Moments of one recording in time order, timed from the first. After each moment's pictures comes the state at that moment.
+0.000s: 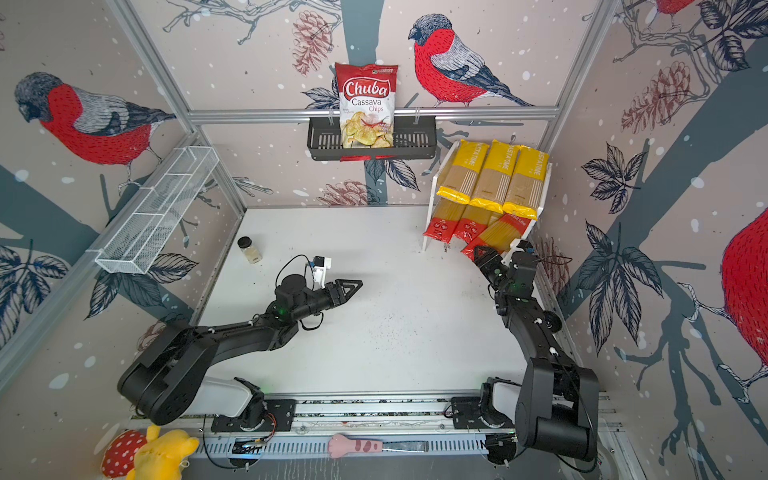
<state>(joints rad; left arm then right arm) -0.51 1.41 0.43 0.74 0.51 -0.93 -0.15 1.20 0.56 0.27 -0.42 0.82</state>
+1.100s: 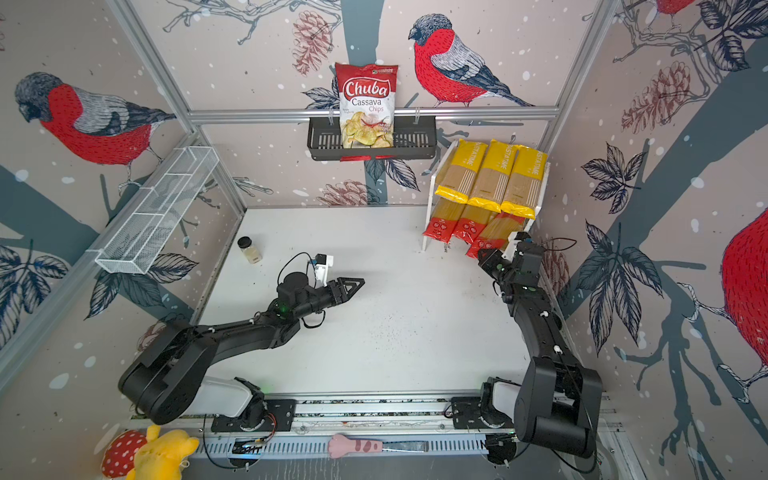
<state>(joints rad) -0.52 1.42 0.46 0.71 0.50 -0.92 -0.17 1.21 0.73 -0.01 -0.46 0.60</state>
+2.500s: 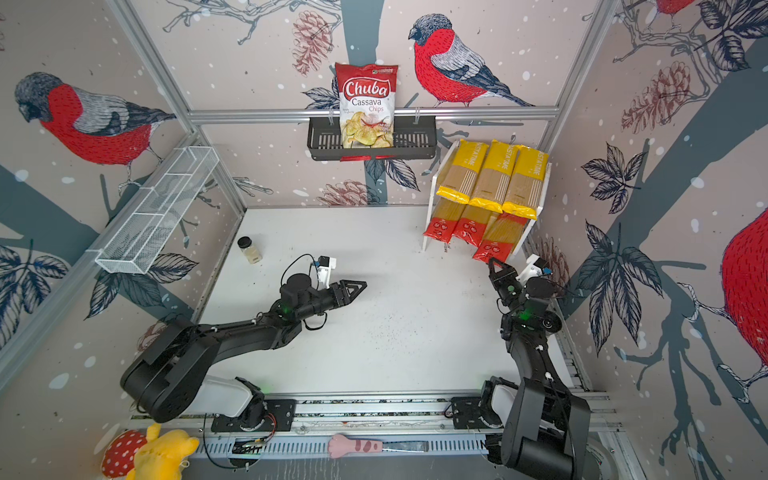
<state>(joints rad) -0.54 1.43 0.47 0.71 0.49 -0.91 -0.34 1.05 0.35 0.54 -0.58 0.97</state>
